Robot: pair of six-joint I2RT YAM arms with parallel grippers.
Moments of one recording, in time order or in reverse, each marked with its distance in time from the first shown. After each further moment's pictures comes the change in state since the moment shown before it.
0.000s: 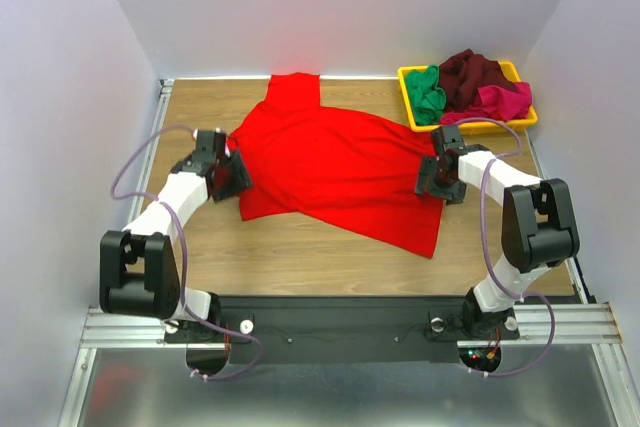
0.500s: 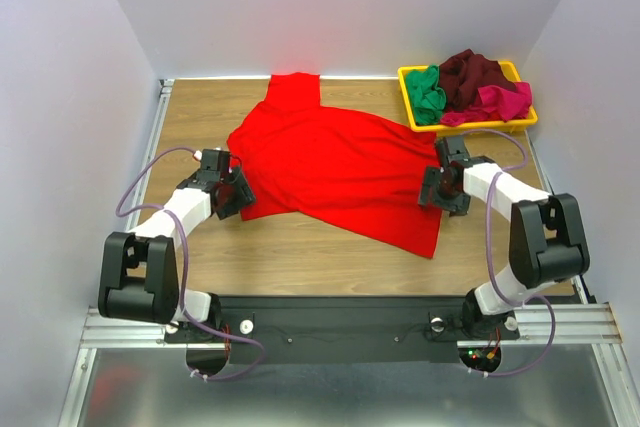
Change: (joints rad) left arm -0.016 -0.046 -0.228 0.127 -0.005 -0.098; right arm 0.000 -0.089 -0.106 -0.003 -0.013 0.011
